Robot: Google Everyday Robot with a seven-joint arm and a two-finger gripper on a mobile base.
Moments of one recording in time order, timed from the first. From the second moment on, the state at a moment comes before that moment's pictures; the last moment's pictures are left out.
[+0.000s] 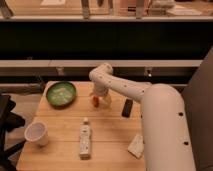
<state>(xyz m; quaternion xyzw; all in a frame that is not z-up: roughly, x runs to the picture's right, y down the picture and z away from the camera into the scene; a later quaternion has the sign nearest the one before) -0.019 0.073 0.949 -0.24 -0.18 -0.48 0.83</state>
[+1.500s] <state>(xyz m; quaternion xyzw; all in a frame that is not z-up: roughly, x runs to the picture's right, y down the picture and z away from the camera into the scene) -0.018 0.076 0.959 -0.24 -0.20 -0.50 0.81</state>
